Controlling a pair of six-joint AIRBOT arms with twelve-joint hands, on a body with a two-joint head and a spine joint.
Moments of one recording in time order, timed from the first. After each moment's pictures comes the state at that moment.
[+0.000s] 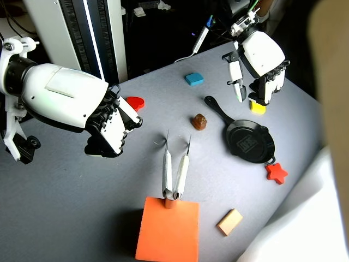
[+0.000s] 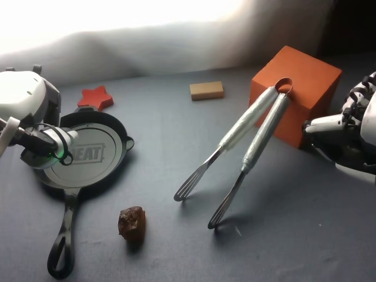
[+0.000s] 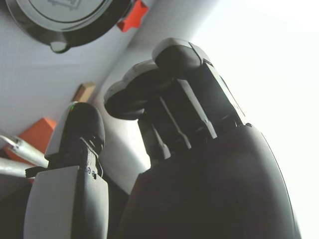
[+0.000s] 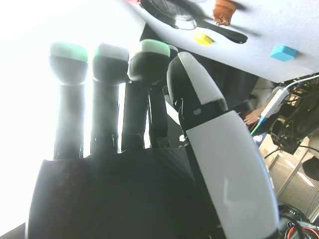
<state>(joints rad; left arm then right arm) 0.35 -0.81 0.61 -1.48 -1.10 2.21 -0.48 -0.60 0.70 -0.34 0.41 -0.92</state>
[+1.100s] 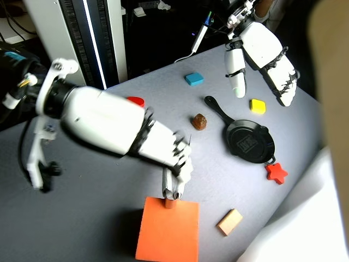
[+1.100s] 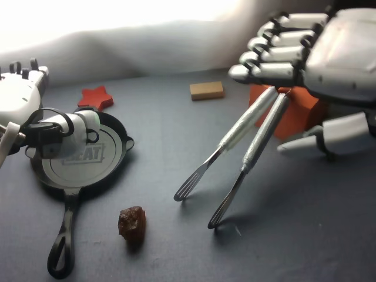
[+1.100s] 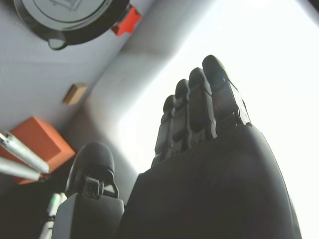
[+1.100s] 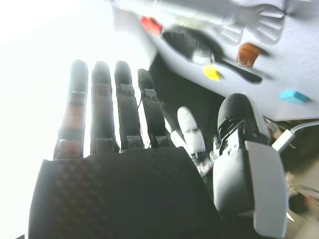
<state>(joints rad) 0.29 -0.81 0.53 -1.61 -1.23 2.26 -0.18 -0.84 0.93 -1.04 0.23 -0.32</state>
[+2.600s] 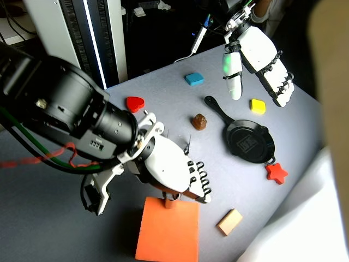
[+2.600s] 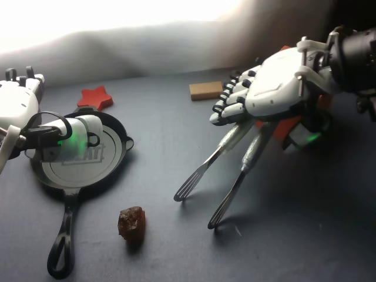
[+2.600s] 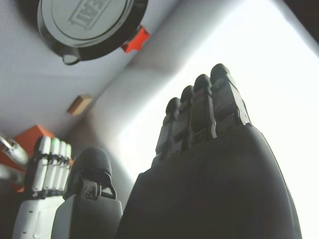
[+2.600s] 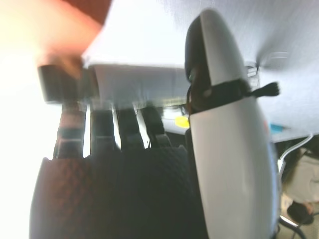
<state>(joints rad) 0.30 -0.82 0.54 -1.63 -1.25 2.25 -0.14 -1.27 1.33 -2.79 0.40 1.38</state>
